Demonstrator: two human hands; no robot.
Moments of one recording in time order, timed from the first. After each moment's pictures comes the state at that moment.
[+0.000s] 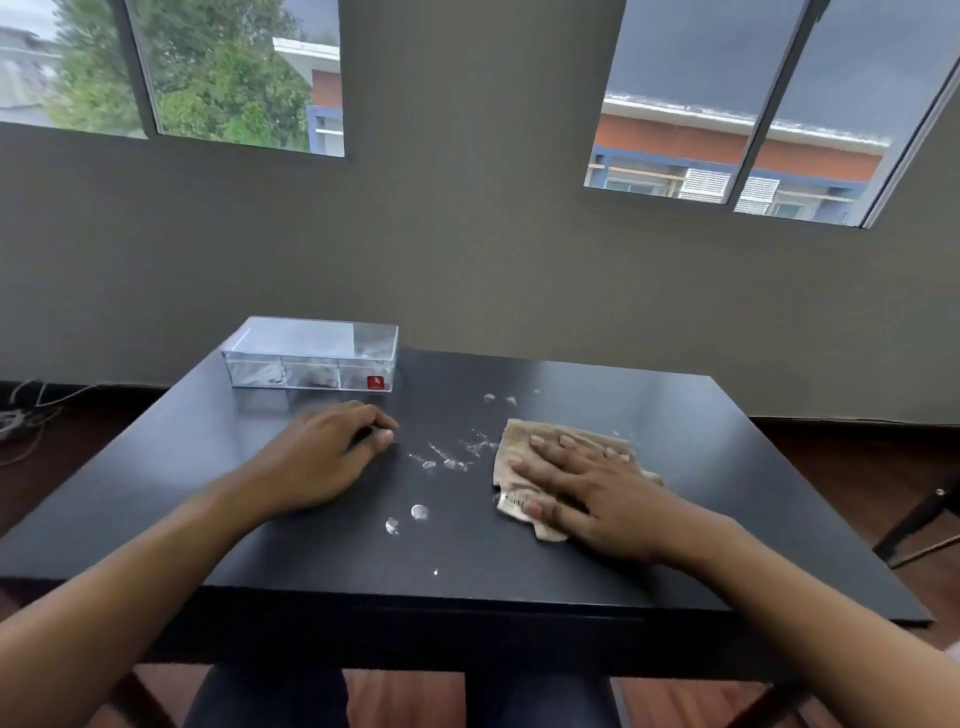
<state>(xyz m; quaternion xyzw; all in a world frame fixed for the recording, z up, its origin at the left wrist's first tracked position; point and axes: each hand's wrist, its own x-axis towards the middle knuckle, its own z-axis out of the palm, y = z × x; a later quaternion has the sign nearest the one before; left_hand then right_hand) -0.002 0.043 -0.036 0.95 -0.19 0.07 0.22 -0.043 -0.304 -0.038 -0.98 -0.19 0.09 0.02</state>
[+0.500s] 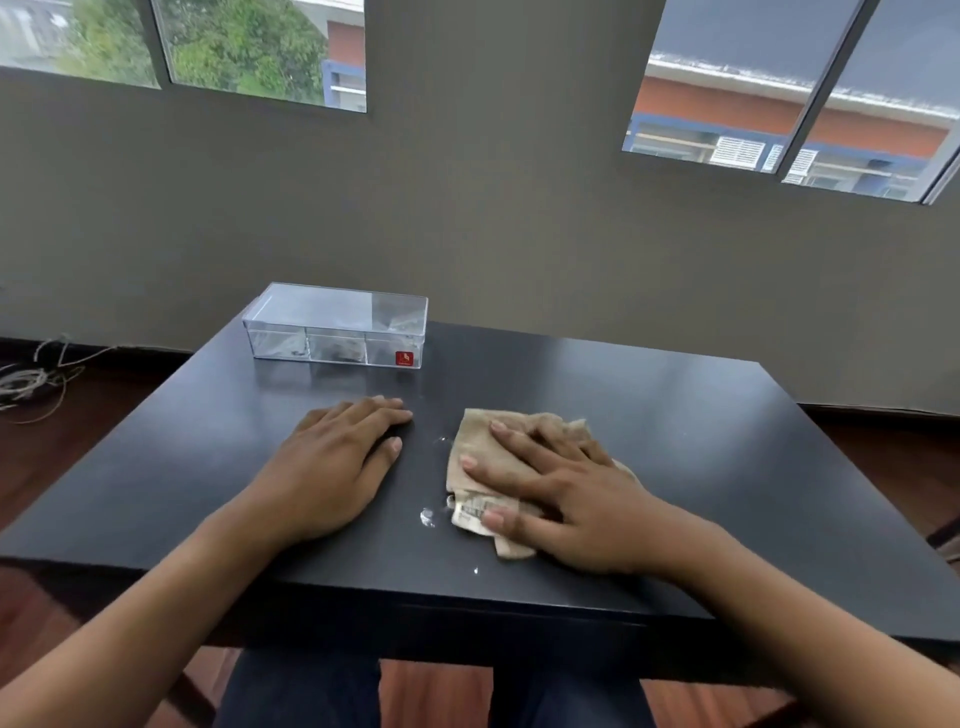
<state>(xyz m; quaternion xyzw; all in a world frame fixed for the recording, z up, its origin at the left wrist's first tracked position) -0.009 0.062 -0.072 0.97 -0.17 0.07 0.17 -0.041 -0.237 -0.043 -0.96 -0.26 0.07 0.04</state>
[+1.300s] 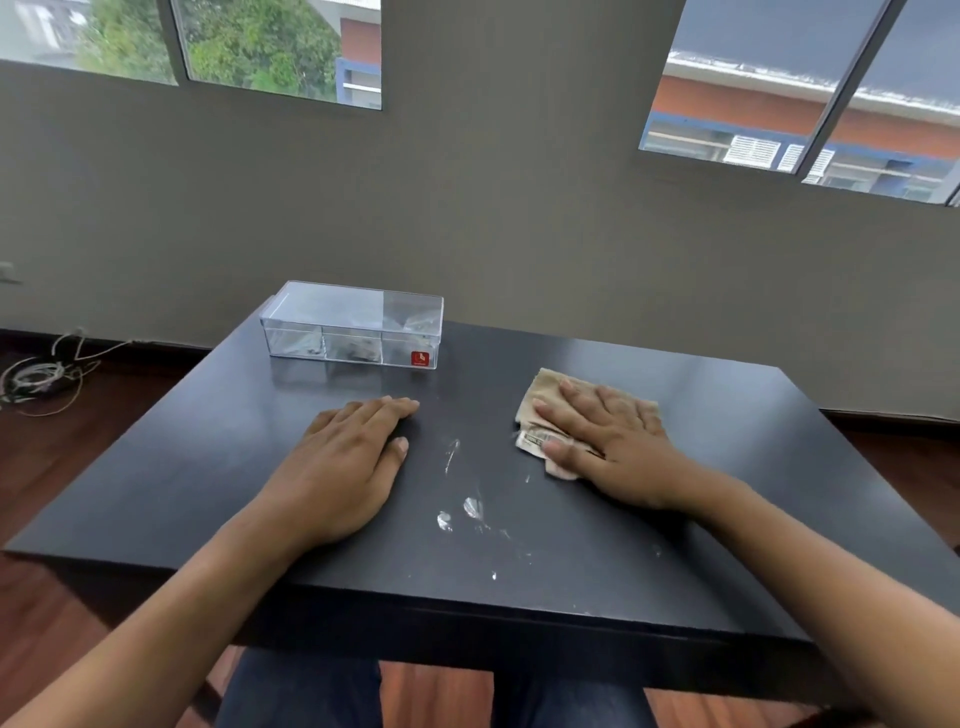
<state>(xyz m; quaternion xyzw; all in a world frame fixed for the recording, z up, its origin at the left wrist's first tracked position) -0.014 0.062 -0.072 0.96 -0.15 0.10 0.20 0.013 -0.266 -0.045 -0.99 -0.14 0.07 0.05</state>
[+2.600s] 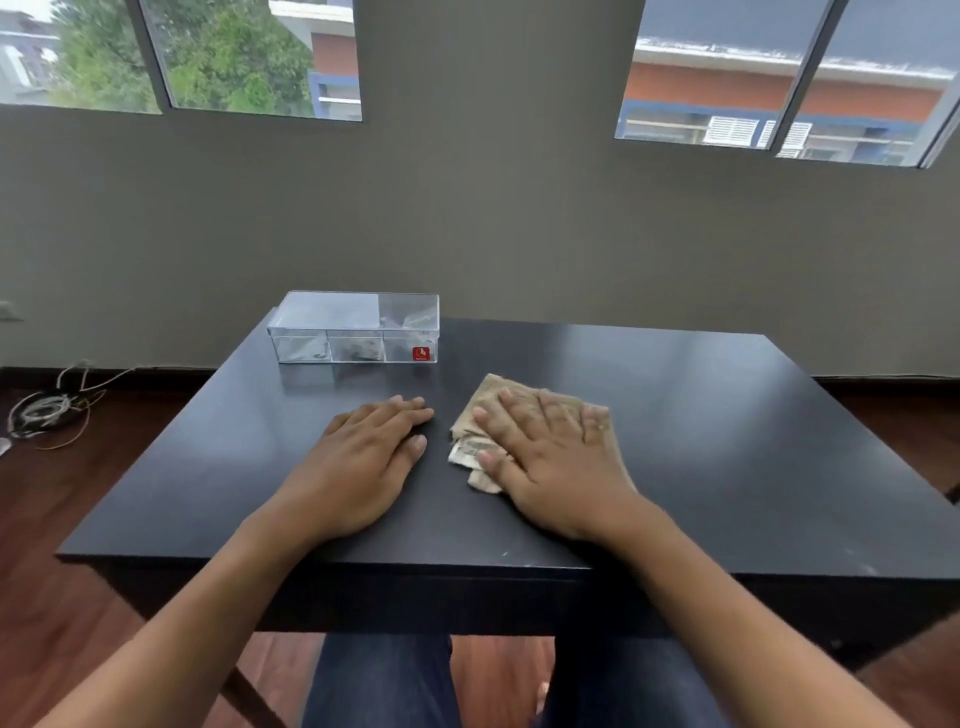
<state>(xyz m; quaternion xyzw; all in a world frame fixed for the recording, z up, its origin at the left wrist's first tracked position) -0.020 0.066 -0.072 0.96 -0.20 0.06 0.18 -0.043 -0.182 -0.060 -0.99 -0.13 0.03 0.07</state>
